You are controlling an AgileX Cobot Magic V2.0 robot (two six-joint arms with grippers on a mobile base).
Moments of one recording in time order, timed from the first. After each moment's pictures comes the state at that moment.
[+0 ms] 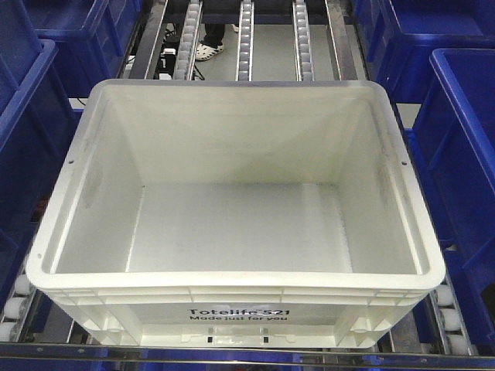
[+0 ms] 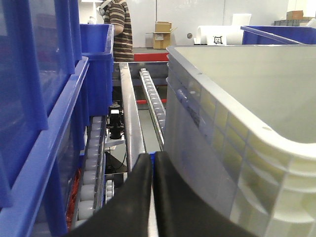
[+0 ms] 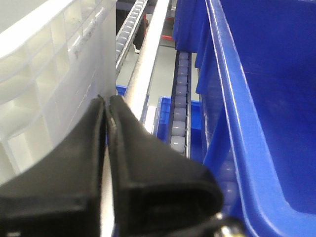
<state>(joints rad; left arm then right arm) -0.13 -0.01 0.03 -0.06 0.05 0.00 0.23 -0.01 0.03 0.05 0.09 -0.13</state>
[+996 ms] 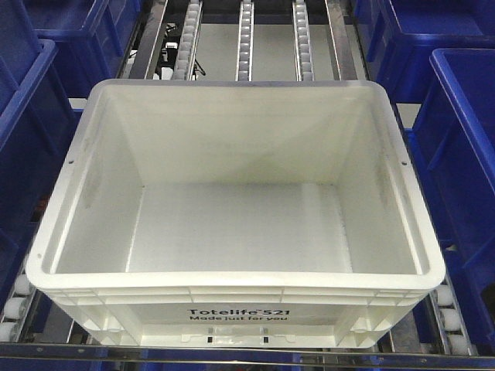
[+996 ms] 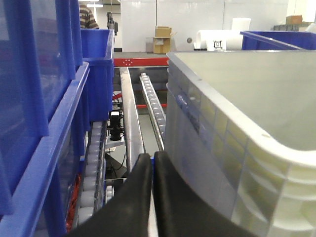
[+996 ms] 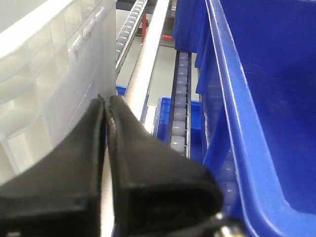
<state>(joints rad) -0.13 -0.01 0.03 -0.06 0.03 0.00 0.23 -0.01 0.03 0.05 0.09 -0.13</state>
